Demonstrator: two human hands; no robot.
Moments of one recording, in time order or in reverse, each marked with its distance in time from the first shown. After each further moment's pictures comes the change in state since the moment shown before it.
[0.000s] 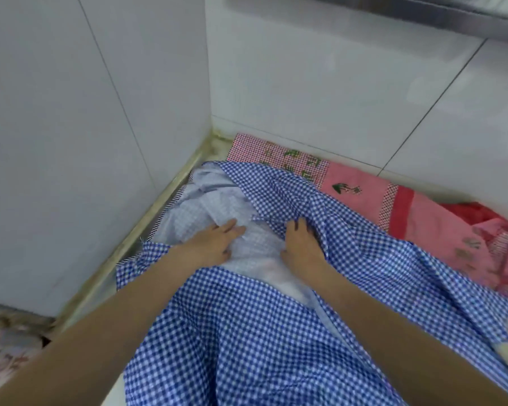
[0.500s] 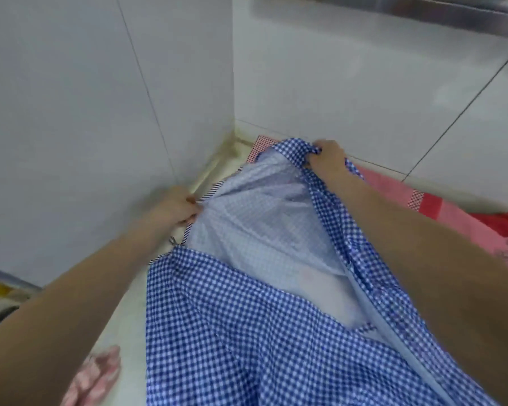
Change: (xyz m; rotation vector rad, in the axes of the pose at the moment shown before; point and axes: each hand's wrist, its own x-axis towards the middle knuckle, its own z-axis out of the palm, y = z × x) left_hand -0.043 -0.056 -0.064 -0.679 0.366 -0.504; right_hand 0.094 0.012 -0.118 0.794 0.353 0.132
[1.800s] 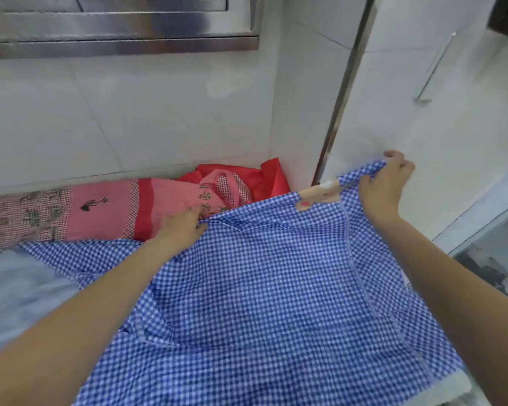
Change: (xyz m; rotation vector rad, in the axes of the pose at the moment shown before) left_hand -0.156 0.324 0.349 0.561 -0.182 0.863; right_hand -0.305 0.377 -0.411 -0.087 1.001 0.496
